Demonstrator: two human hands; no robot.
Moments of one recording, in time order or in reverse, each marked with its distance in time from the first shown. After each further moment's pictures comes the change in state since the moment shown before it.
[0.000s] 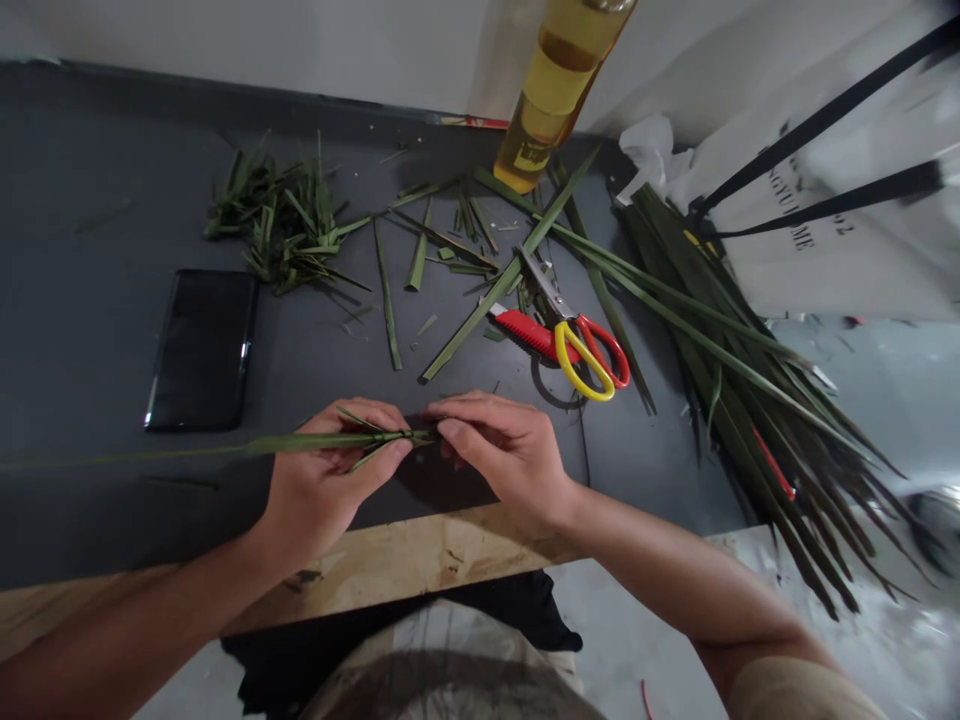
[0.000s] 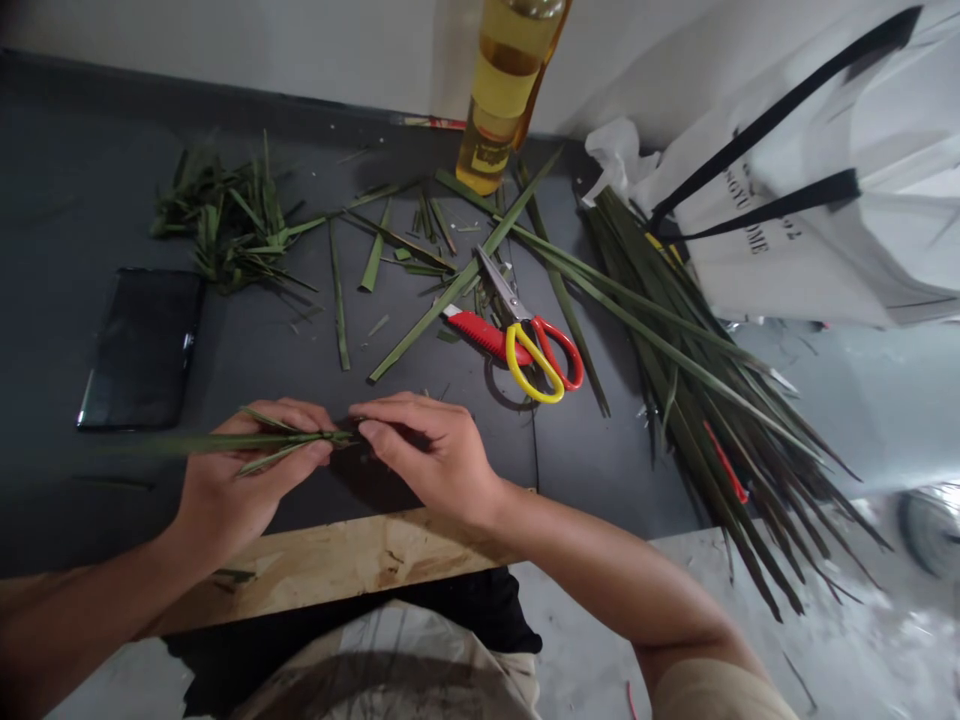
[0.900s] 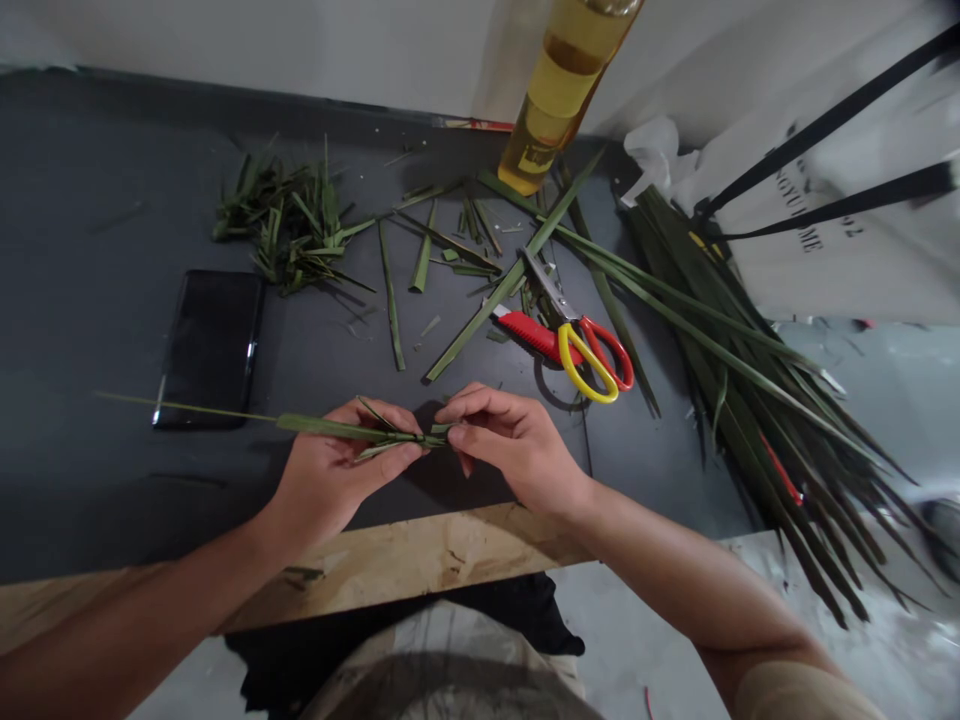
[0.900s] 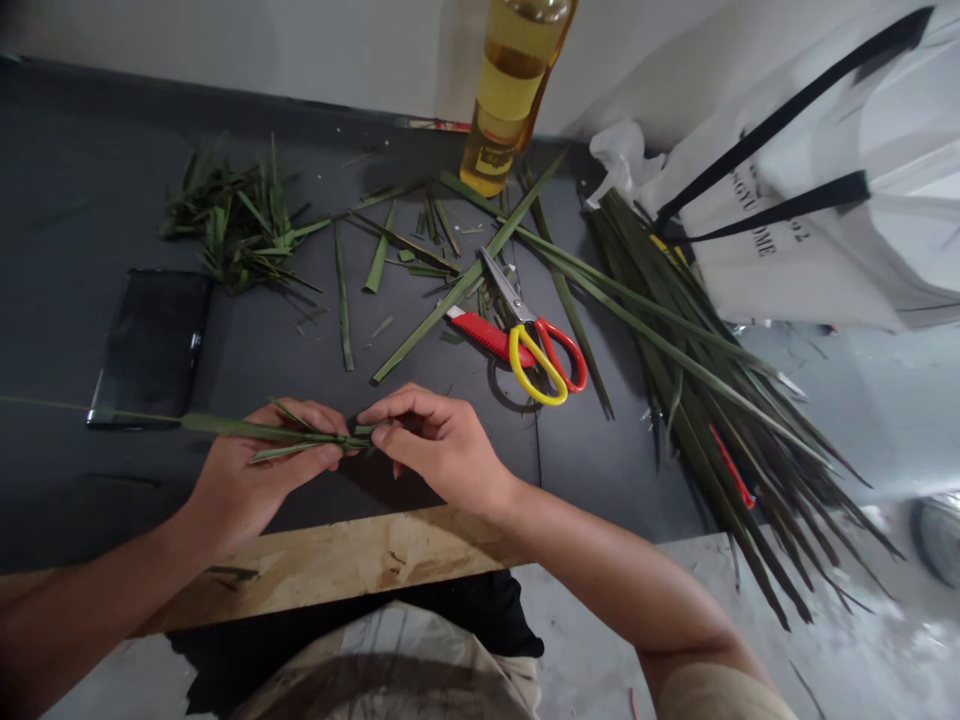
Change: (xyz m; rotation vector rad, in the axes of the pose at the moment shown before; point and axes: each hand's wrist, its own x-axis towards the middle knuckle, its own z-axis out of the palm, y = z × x) left_hand 0.007 0.000 0.002 -0.195 -0.081 -0.229; right_hand 0.005 -0.003 -0.006 0.342 -0.097 0.227
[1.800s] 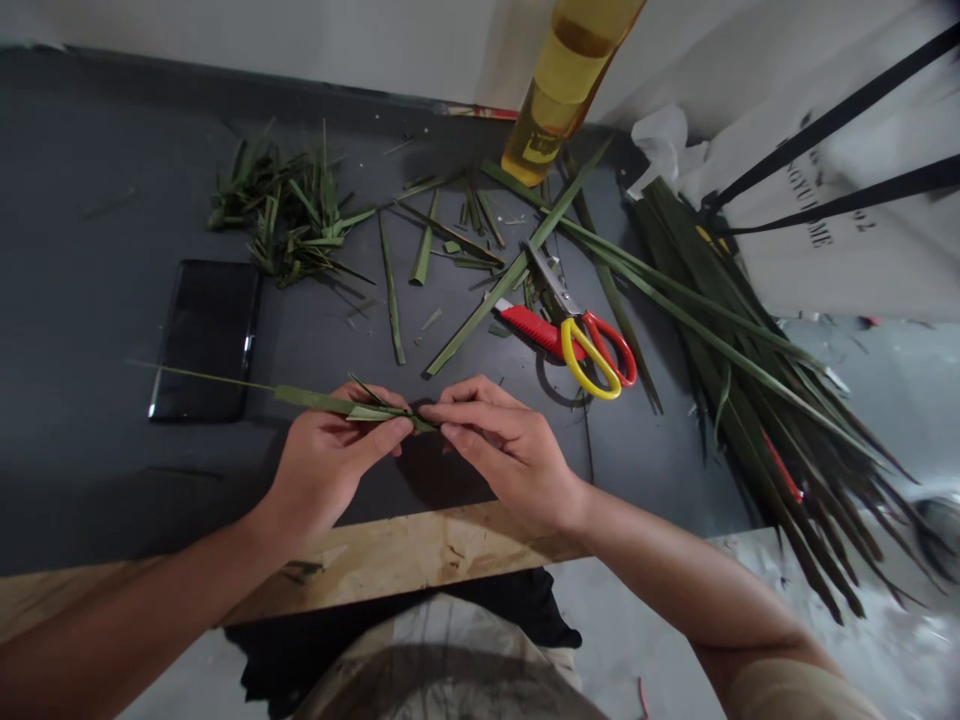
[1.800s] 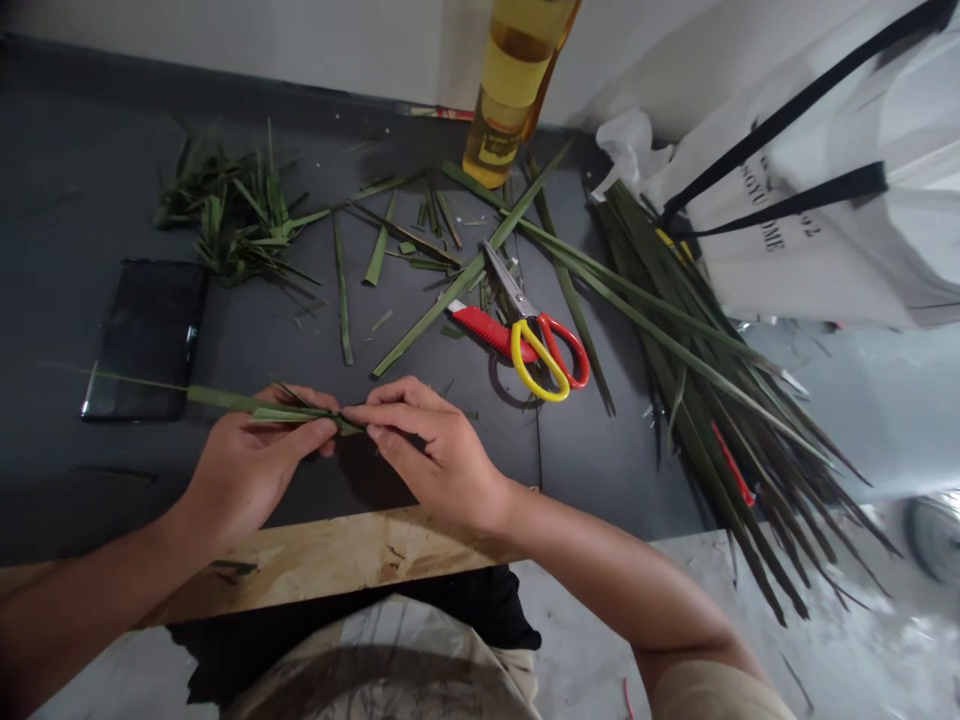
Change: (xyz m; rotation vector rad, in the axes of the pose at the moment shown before) left_hand 0.003 -0.009 -0.004 0.086 0.096 -0.046; right_hand -0.005 0.000 0.000 -0.489 -0.040 -0.322
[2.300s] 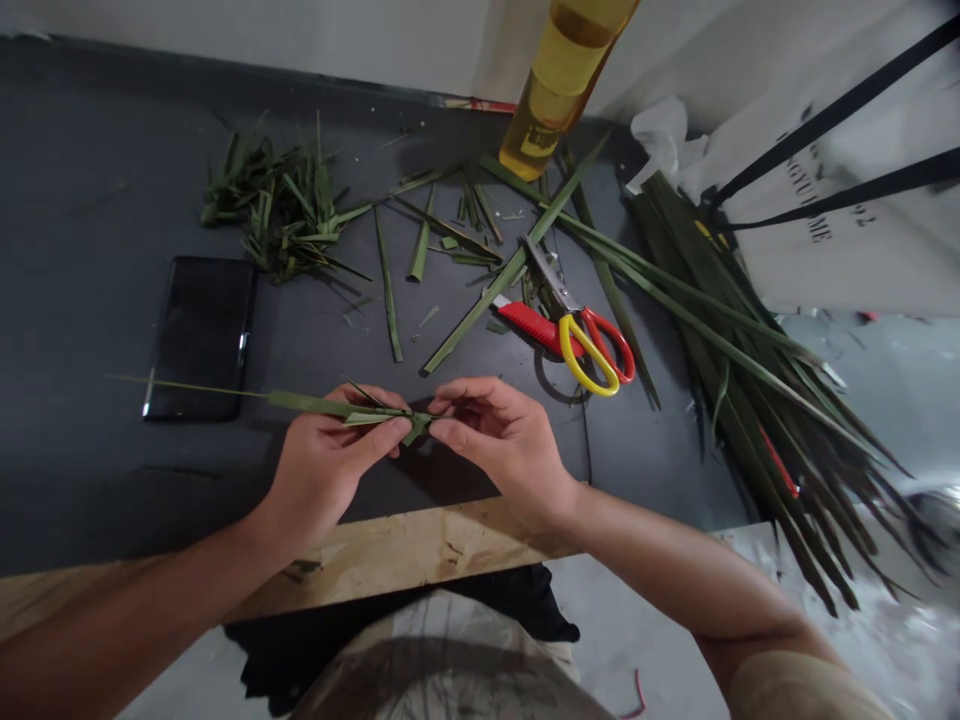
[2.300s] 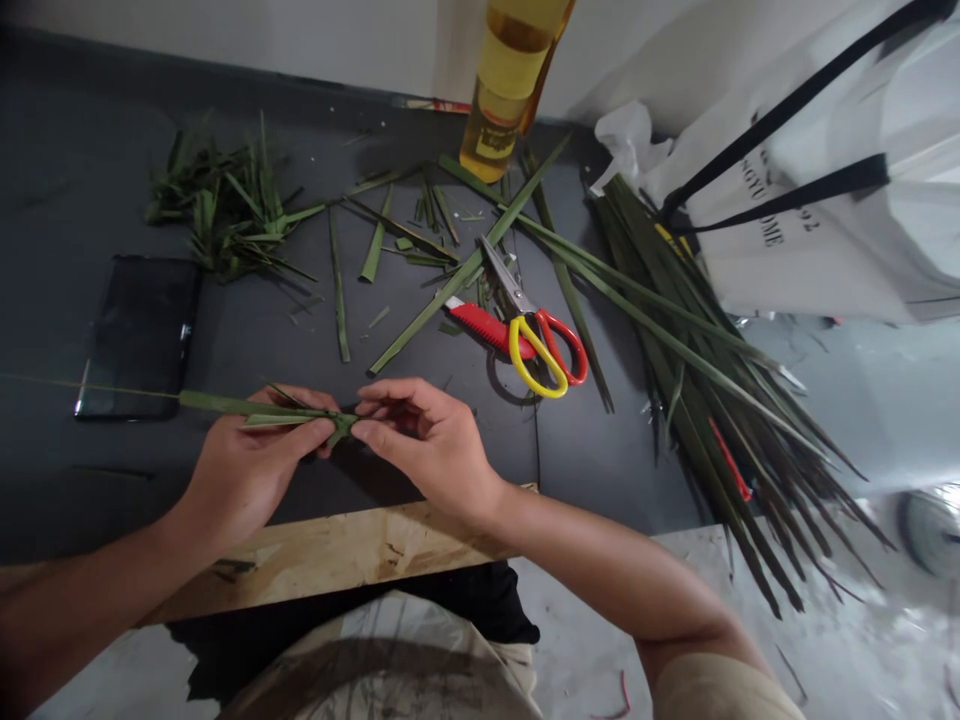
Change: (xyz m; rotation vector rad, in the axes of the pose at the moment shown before) left_hand -0.004 -0.009 -0.002 0.017 -0.004 0.014; right_hand -0.001 0.006 0.015 0.341 0.188 0.302
